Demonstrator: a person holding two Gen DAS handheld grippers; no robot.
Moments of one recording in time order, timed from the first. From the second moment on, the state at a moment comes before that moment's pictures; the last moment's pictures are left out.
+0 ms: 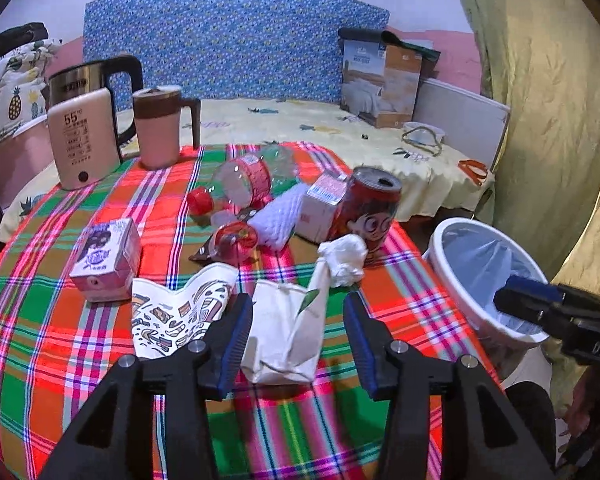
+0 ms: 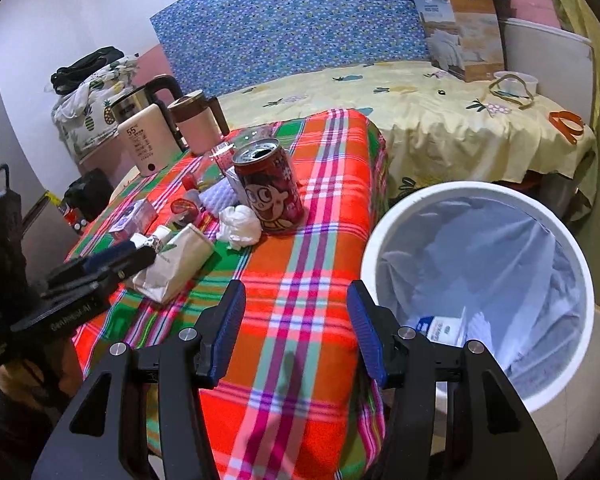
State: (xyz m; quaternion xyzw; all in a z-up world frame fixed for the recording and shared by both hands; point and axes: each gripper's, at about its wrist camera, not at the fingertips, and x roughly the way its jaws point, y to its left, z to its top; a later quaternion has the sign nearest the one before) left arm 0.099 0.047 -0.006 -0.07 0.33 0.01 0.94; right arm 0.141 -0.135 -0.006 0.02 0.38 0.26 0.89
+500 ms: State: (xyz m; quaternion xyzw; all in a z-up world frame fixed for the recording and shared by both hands) left arm 0.110 0.044 -0.028 -0.06 0.35 -0.03 0.94; right arm 0.179 -0.098 -0.004 -0.01 0.36 0.27 0.89
